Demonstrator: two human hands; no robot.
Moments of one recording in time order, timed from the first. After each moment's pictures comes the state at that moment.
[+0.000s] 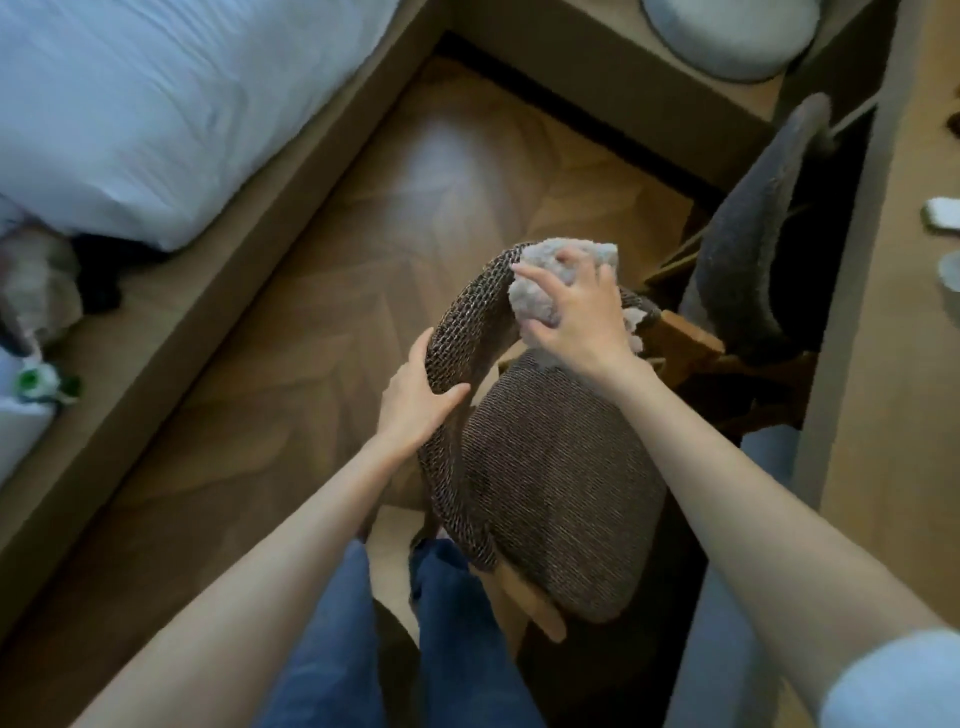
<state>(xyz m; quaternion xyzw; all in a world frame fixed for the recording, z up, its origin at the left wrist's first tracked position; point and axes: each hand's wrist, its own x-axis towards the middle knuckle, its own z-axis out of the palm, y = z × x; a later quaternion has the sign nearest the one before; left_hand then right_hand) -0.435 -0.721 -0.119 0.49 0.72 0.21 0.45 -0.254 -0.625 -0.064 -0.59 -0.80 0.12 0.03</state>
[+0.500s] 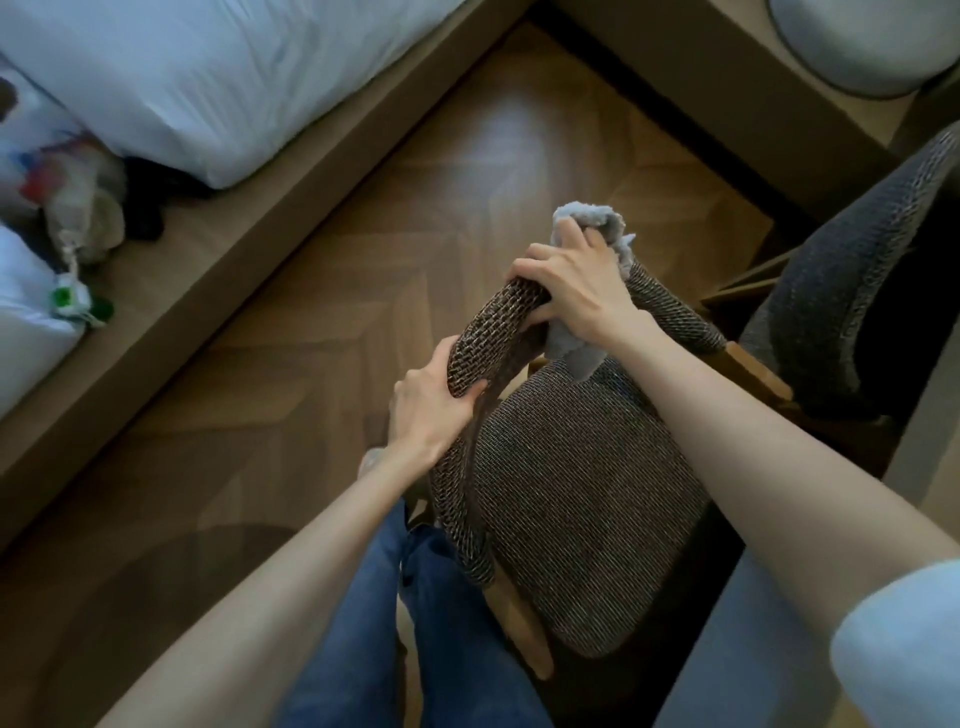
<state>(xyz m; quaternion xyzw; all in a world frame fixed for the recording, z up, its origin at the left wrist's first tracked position) -0.424 -0.726 -0.146 0.45 0.79 0.23 0.36 -0.297 -0.556 -0.095 -0.34 -0.93 0.04 -0.14</state>
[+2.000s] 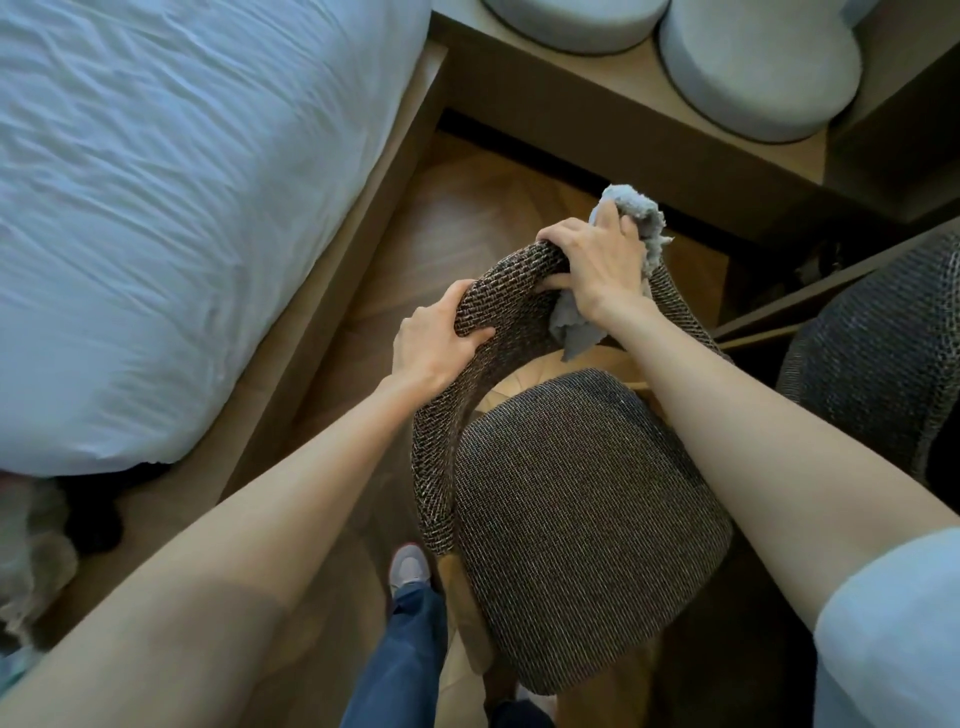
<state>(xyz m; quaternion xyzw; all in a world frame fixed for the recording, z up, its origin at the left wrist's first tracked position) -0.577 -0.313 -0.155 0.63 0.67 0.19 0.35 -0.395 -0.239 -0.109 -0.62 -0.78 0.02 -0.07</state>
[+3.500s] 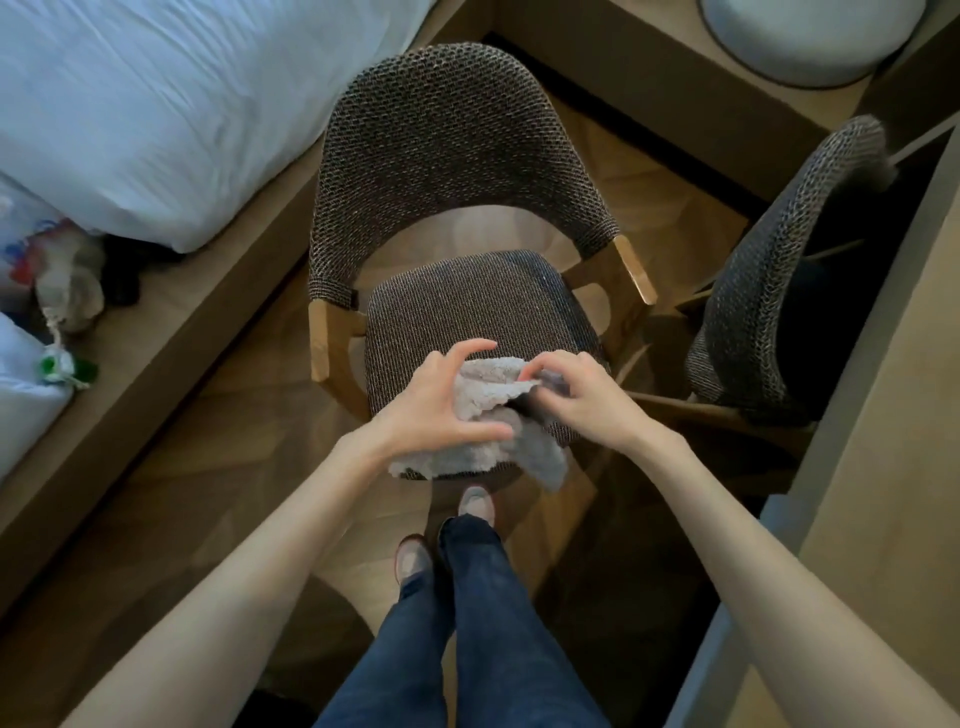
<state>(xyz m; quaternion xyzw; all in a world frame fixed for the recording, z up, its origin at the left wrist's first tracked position) -0.334 -0.643 -0.095 0.59 0.62 0.17 0.49 -0.123 -0.580 -0.090 -0.44 -0.77 0.46 0.05</state>
